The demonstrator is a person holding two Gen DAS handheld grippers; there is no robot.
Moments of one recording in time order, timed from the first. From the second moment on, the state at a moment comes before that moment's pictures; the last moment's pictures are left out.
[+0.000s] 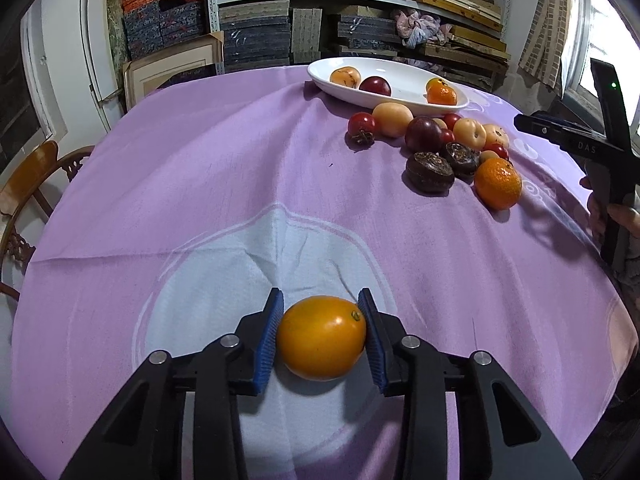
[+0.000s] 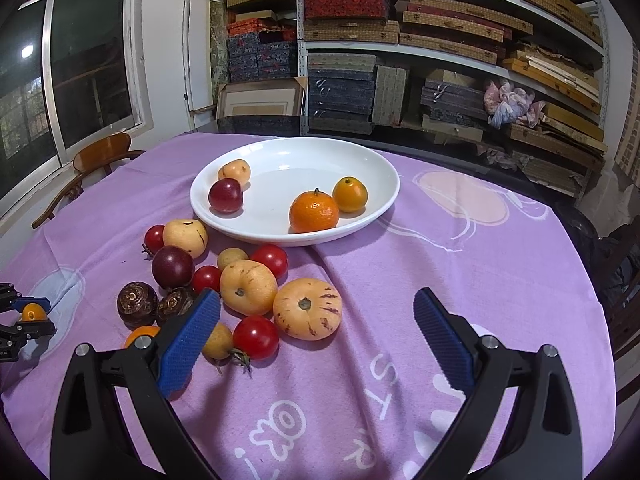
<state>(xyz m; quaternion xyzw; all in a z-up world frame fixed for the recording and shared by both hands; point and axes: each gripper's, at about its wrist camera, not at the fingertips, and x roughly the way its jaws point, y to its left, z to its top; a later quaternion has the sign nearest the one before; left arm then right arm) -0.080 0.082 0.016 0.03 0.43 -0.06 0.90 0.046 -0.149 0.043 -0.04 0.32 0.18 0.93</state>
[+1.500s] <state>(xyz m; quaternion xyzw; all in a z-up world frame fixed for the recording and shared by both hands) -0.058 0.069 0.018 0.00 0.42 -0.09 0.90 0.091 -0.156 0.012 0.04 0.42 0.22 0.88</state>
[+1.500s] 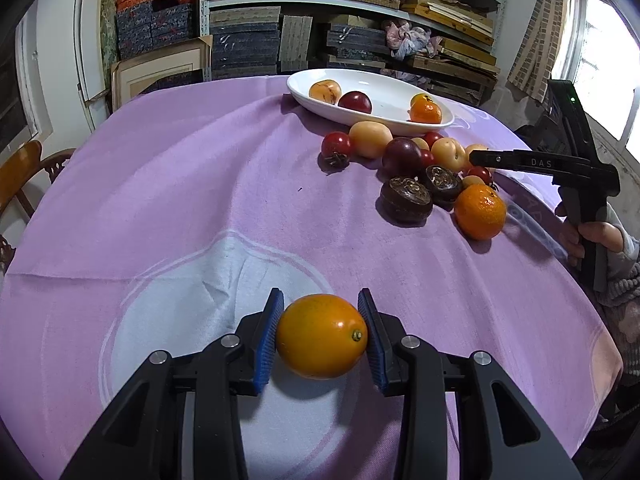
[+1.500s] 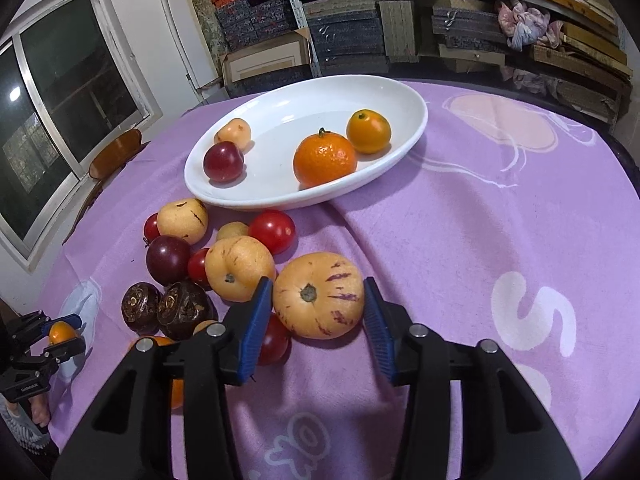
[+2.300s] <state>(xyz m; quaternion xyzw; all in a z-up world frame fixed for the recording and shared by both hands) 0.264 0.000 0.075 0.02 0.44 -0.09 0.89 0.243 -0.081 0.056 -0.03 0.41 0.18 0.89</state>
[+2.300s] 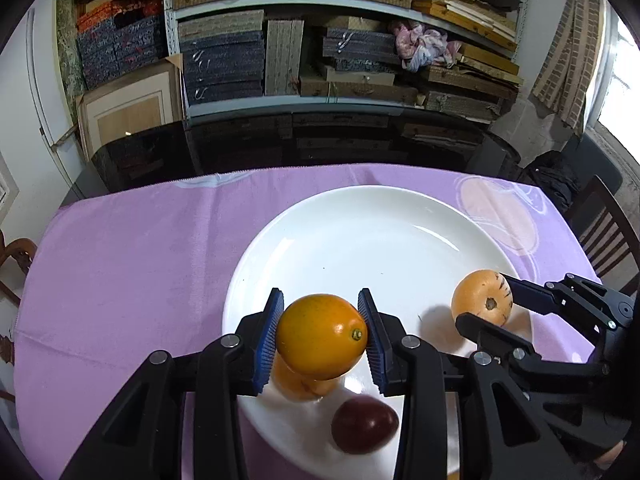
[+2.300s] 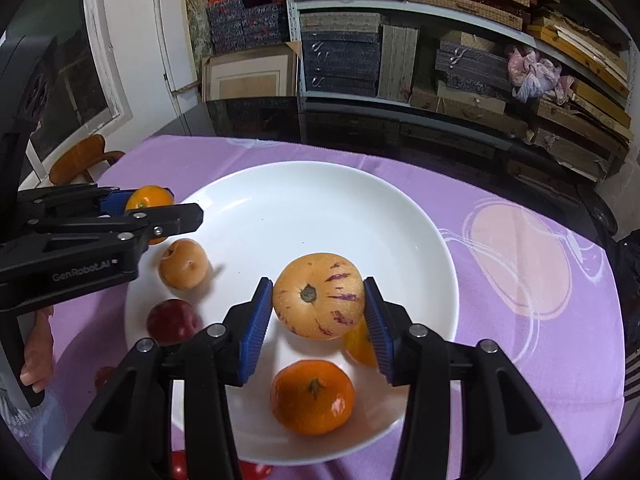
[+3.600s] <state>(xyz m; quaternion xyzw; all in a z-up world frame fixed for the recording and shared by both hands) 0.077 0.033 0.035 0.09 0.38 0.02 0.92 0.030 -0.169 0.058 0.00 0.27 0.15 0.95</state>
